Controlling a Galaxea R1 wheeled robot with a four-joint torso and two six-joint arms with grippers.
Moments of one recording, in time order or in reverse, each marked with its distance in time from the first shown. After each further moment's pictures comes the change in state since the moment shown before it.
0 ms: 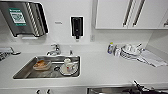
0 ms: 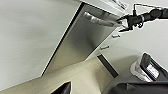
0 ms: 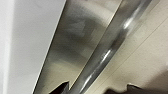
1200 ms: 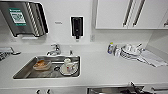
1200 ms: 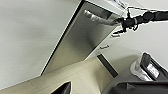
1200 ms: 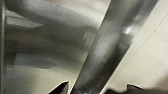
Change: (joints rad) left arm 0.003 0.030 -0.023 0.001 0.002 0.001; right arm -0.046 0.130 -0.195 0.011 0.046 0.014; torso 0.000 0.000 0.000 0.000
